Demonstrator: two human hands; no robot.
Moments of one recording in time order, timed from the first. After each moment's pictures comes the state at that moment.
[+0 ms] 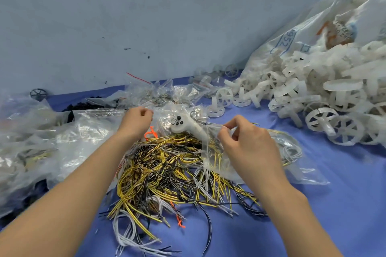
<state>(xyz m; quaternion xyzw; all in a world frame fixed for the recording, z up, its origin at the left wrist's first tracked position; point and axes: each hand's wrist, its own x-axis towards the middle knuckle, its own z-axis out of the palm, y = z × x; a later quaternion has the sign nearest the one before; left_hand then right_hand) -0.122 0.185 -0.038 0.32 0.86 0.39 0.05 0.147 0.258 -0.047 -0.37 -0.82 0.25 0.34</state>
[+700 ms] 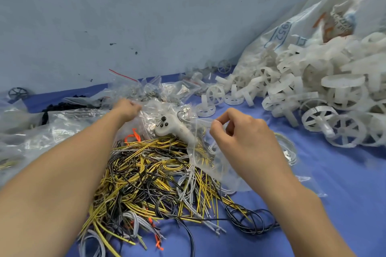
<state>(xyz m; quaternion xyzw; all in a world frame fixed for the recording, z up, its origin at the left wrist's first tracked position) -0.195 0.255 -0.050 0.28 0.92 0.28 0.08 0.149 0.290 -0.042 -0.33 -0.83 0.27 0.35</state>
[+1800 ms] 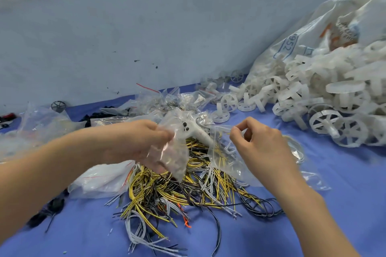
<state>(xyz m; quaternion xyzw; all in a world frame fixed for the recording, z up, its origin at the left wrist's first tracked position) -0.036 0.123 0.046 0.33 0.79 0.32 0.41 0.167 0.269 -0.039 -0.35 -0.81 0.30 0.37</state>
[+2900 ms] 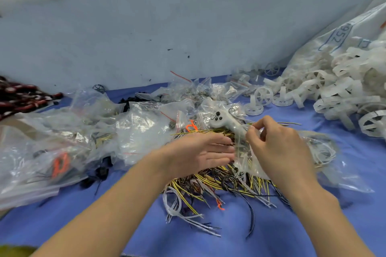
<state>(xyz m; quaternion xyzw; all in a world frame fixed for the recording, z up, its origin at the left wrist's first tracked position) -0.015 0.122 -0.027 0.21 0.61 0.55 0.53 0.135 0.239 -0.052 -0.34 -0.85 0.20 0.36</state>
